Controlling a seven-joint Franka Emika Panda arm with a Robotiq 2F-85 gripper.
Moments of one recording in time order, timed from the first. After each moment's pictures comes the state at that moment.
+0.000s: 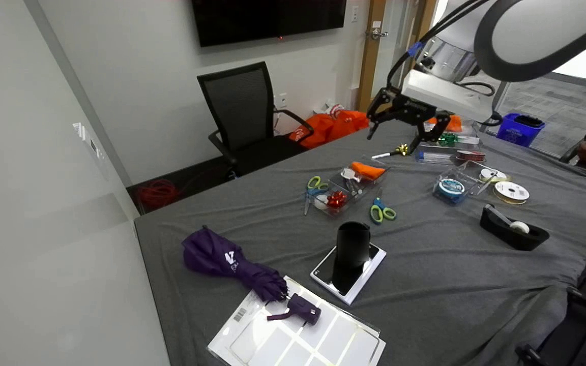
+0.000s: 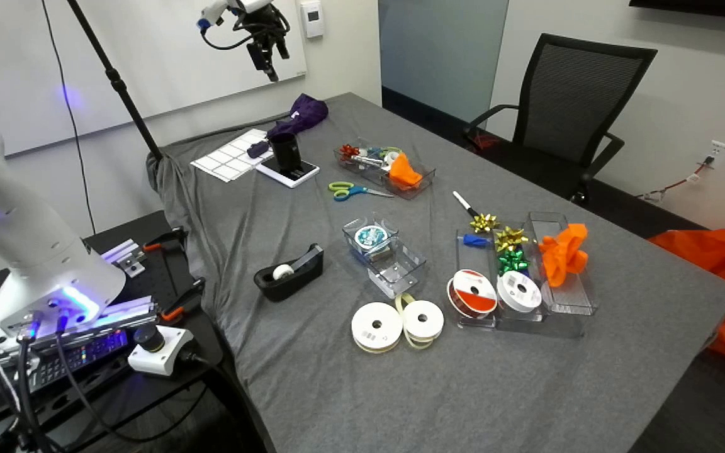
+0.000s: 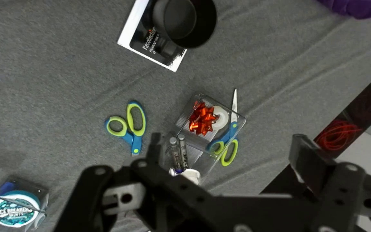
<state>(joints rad) 0.07 -0.01 0.17 -2.13 0.09 2.44 1.00</state>
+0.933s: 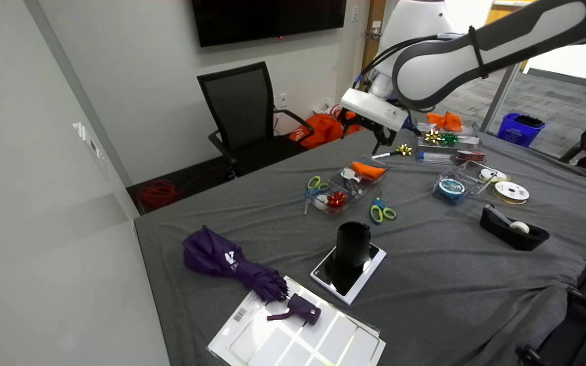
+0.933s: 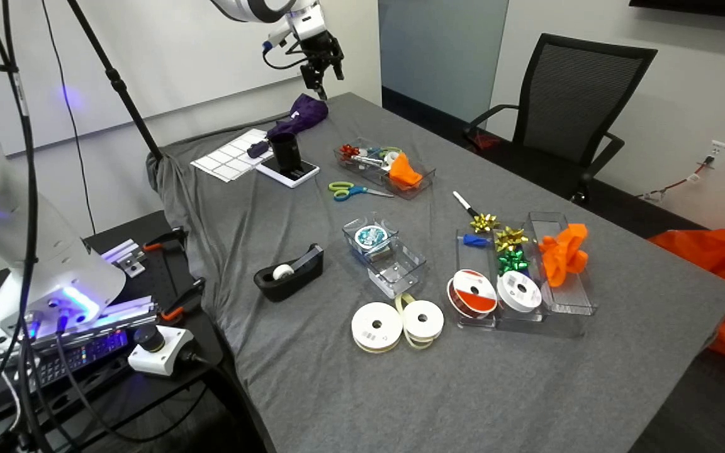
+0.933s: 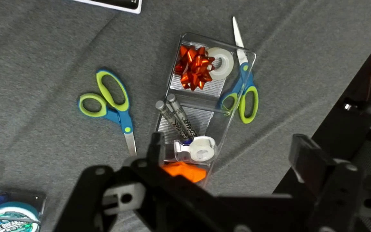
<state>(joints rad) 0.16 0.40 0.01 -1.75 -0.06 2.44 1.33</state>
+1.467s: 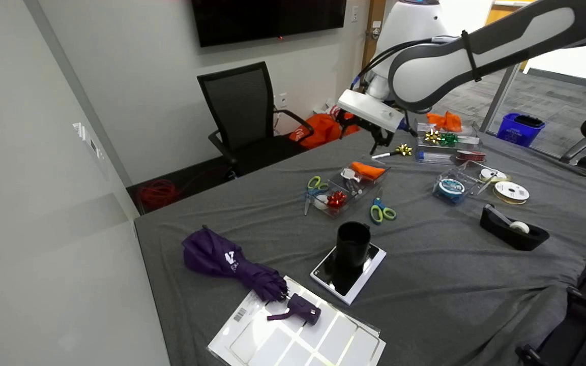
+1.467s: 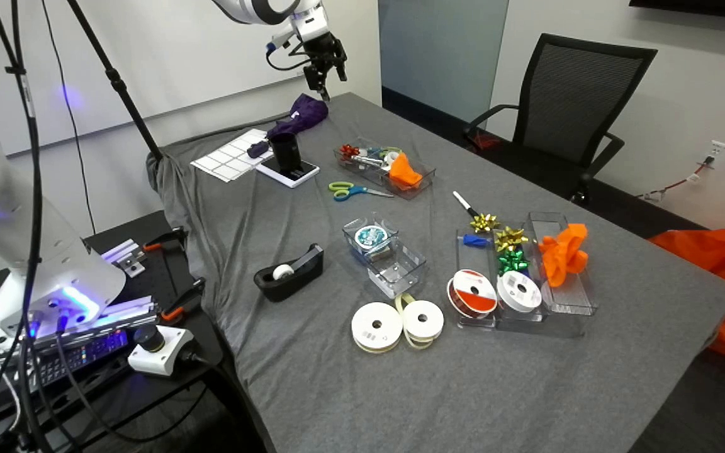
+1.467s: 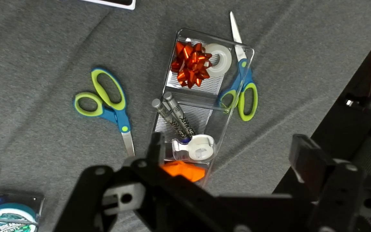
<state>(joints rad) 0.17 0.42 0.00 -1.72 -0.07 2.44 1.35</state>
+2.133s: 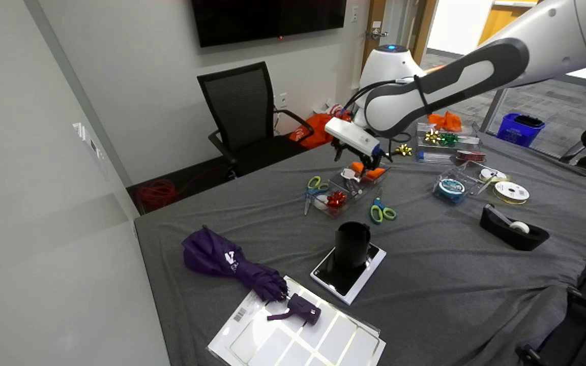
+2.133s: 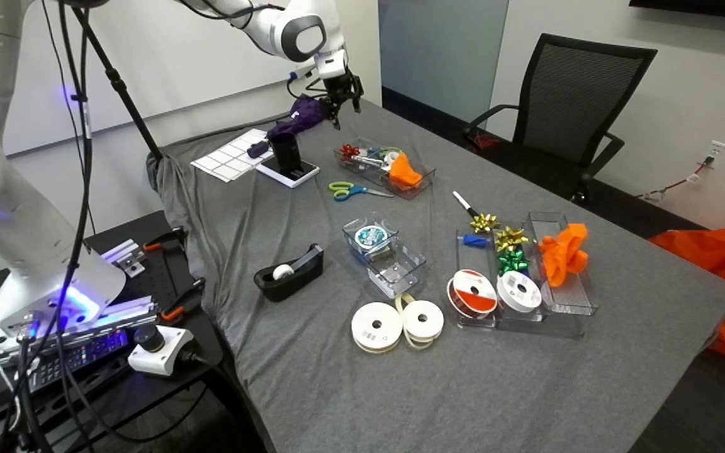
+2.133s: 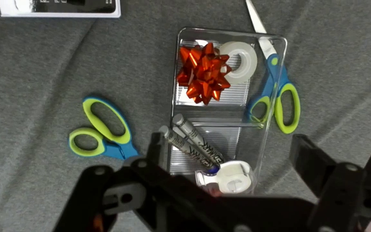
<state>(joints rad) 0.17 0.66 -0.03 -1.56 0.02 2.43 1.44</state>
